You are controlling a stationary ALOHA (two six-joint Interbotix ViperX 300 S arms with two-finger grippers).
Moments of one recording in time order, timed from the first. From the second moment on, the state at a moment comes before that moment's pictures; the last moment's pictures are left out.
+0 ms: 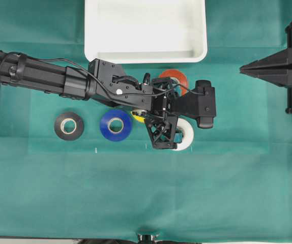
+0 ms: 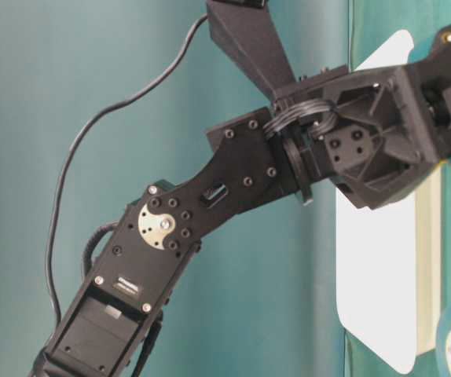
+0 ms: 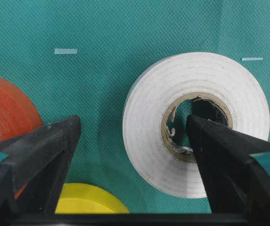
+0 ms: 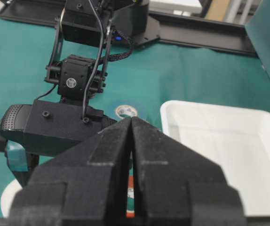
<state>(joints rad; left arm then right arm) -0.08 0.47 0.00 -0.01 0.63 -0.10 -0.02 -0.91 1.16 0.00 -0.15 0.01</state>
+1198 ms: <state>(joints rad) -0.08 0.47 -0.01 -0.01 0.66 -0.10 -0.02 -0.91 1.16 0.00 -0.15 0.01</state>
